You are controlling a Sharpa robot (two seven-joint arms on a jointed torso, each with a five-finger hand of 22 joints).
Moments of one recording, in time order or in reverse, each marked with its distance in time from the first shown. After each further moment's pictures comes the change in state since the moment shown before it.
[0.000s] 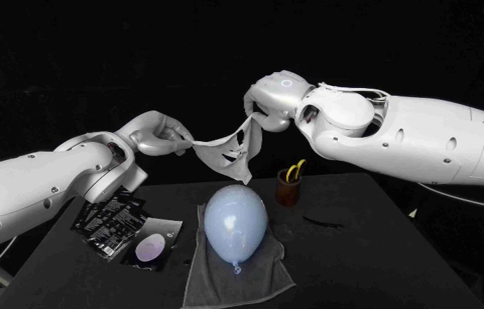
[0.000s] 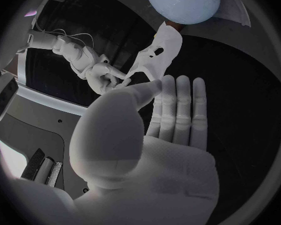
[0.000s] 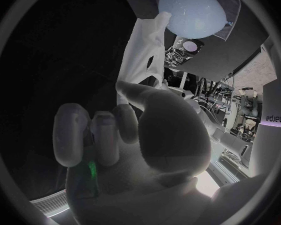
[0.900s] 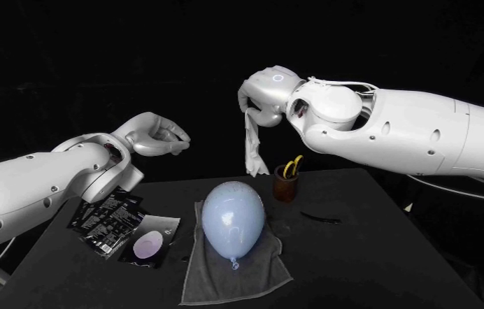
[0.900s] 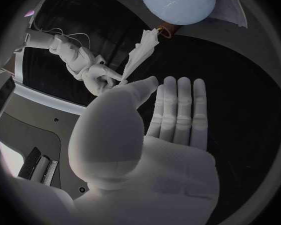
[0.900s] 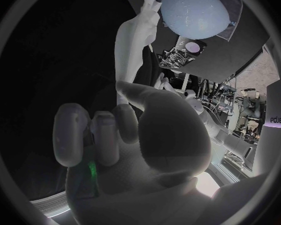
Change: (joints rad) left arm -0.019 0.016 -0.003 -0.045 0.014 0.011 0.001; left_hand 0.018 -0.080 -0.102 0.047 0.000 -0.049 0.027 -0.096 -0.036 -0.055 0.023 -0.026 -0.024 -0.052 0.023 0.025 -0.006 0.011 0.017 0.023 -0.104 -0.086; right arm 0.000 0.034 0.000 -0.031 -0.002 0.027 -0.025; right_hand 0.000 0.000 0.000 0.000 0.001 0.000 0.000 -0.001 0.000 0.000 0.000 0.000 -0.001 0.000 0.000 0.000 -0.001 0.000 -0.002 0.002 0.000 0.001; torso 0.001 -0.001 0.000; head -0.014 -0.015
